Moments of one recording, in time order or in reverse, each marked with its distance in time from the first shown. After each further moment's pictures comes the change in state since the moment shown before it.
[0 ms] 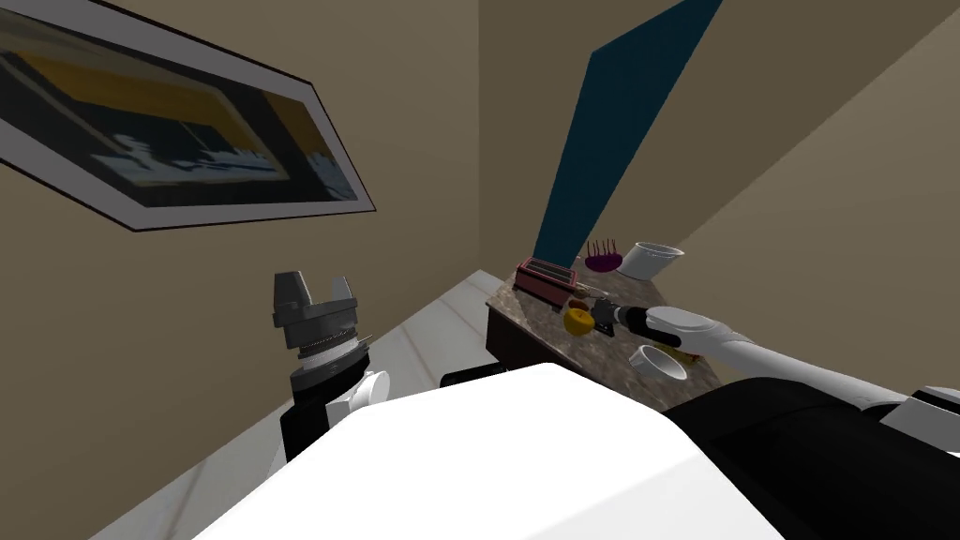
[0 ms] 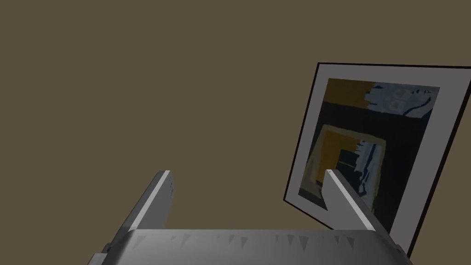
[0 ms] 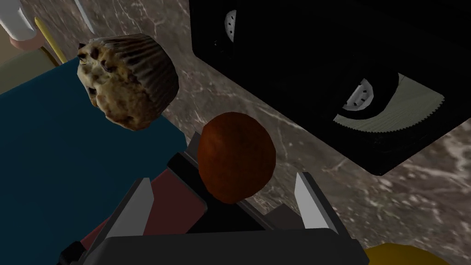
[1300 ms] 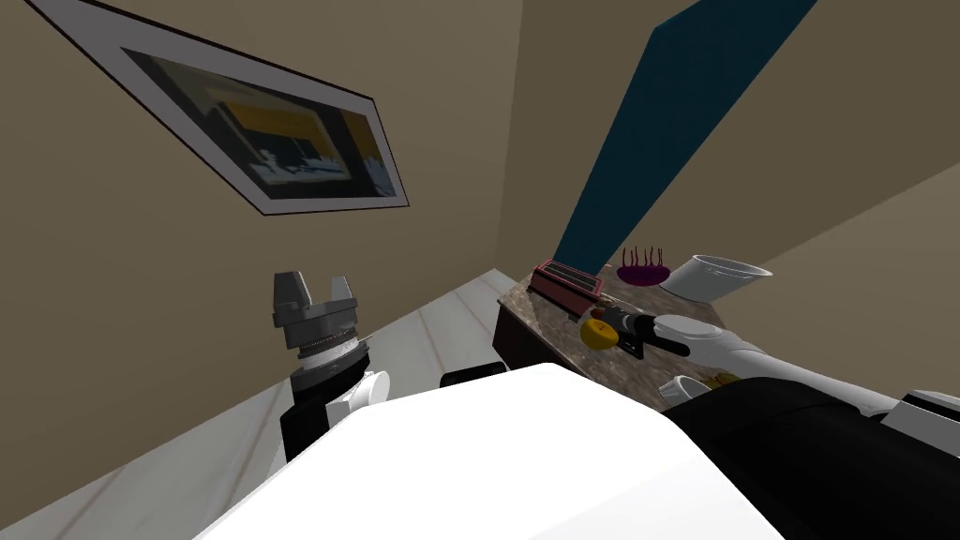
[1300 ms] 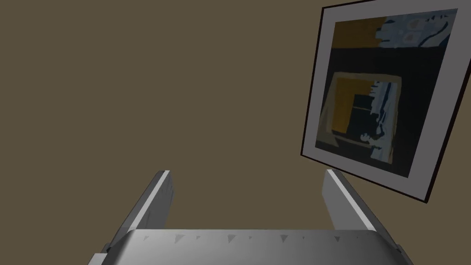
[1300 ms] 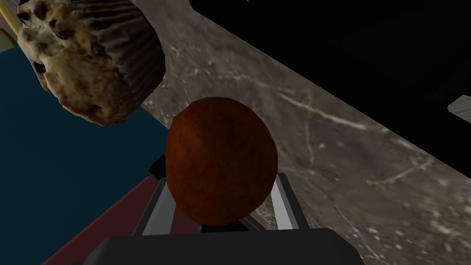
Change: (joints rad) left arm 0.000 0.000 0.000 0.000 0.000 0.000 0.000; right arm 0.007 0.018 0.037 0.089 -0.020 0.036 -0.038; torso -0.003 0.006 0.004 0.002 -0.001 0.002
